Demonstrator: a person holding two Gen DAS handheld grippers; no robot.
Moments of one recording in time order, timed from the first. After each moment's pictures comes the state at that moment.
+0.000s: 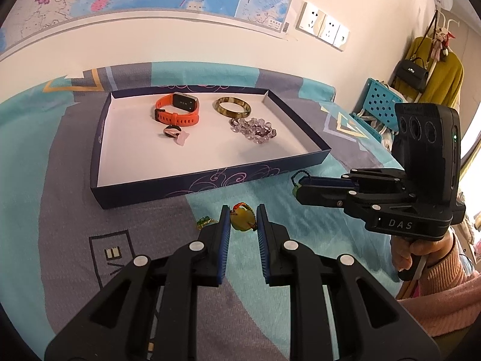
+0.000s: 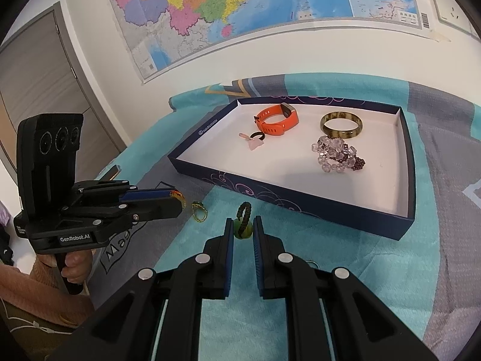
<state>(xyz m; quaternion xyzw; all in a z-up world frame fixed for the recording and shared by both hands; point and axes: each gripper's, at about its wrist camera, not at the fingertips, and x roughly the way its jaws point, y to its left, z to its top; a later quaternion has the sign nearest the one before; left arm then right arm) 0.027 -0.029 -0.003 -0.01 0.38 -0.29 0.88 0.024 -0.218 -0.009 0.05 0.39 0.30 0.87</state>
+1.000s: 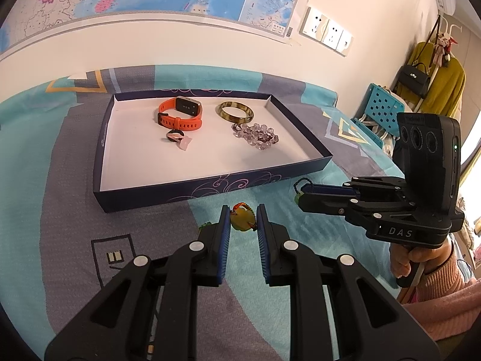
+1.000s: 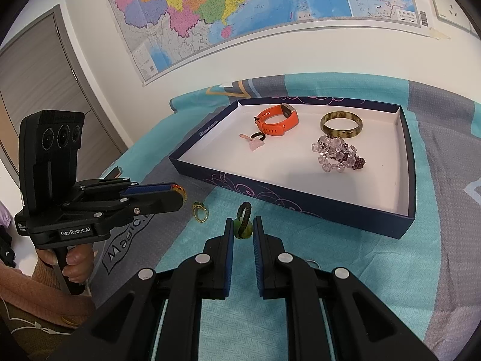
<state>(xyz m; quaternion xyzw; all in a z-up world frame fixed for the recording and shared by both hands) 0.030 -0.027 0.000 -0.02 0.38 -0.29 0.88 0.022 -0.219 -0.007 0.05 0.39 0.30 0.87</state>
